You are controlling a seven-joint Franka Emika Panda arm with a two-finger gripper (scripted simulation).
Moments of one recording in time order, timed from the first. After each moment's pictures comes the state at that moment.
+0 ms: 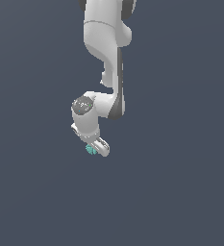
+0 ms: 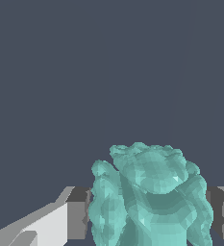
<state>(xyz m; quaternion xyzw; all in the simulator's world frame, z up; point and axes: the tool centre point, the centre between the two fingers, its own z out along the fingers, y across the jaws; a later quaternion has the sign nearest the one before) 0.006 -0.093 0.042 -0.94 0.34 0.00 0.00</state>
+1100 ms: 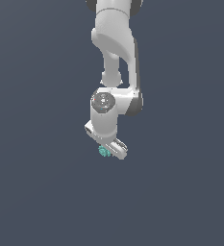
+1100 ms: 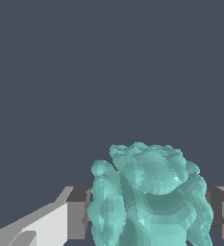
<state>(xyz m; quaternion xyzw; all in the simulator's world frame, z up) 0.036 -0.024 0.083 -0.94 0.34 0.00 0.00</state>
